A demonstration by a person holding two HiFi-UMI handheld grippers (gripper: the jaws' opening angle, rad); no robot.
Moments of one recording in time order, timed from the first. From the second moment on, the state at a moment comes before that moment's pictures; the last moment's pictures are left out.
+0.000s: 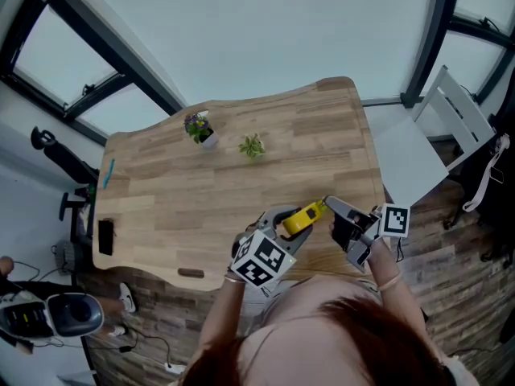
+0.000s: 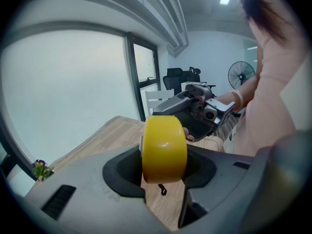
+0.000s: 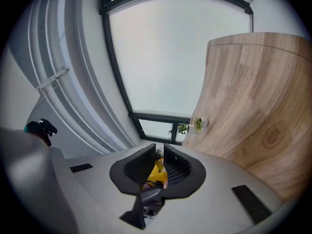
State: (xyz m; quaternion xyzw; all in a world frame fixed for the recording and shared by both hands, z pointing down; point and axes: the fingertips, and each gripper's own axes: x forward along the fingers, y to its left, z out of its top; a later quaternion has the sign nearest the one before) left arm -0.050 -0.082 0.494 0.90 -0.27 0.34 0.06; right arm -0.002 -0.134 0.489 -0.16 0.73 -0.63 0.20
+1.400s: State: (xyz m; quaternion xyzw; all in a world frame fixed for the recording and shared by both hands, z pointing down) left arm -0.060 -0.084 0.502 0.89 -0.31 0.34 0.07; right arm 0.008 -0.136 0.507 -0.21 0.75 -0.61 0.15
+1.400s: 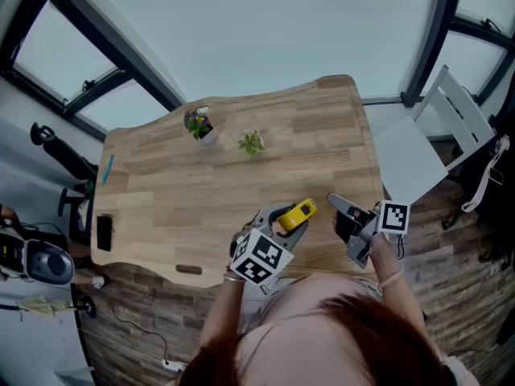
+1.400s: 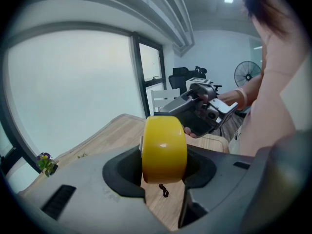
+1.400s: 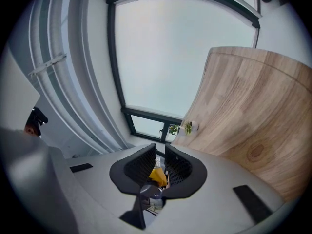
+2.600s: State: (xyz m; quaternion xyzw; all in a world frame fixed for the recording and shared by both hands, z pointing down) left arm -0.100 -0.110 0.554 0.82 -0.45 0.30 0.19; right arm 0.033 -0.156 0.500 -0.40 0.88 -0.25 -0.07
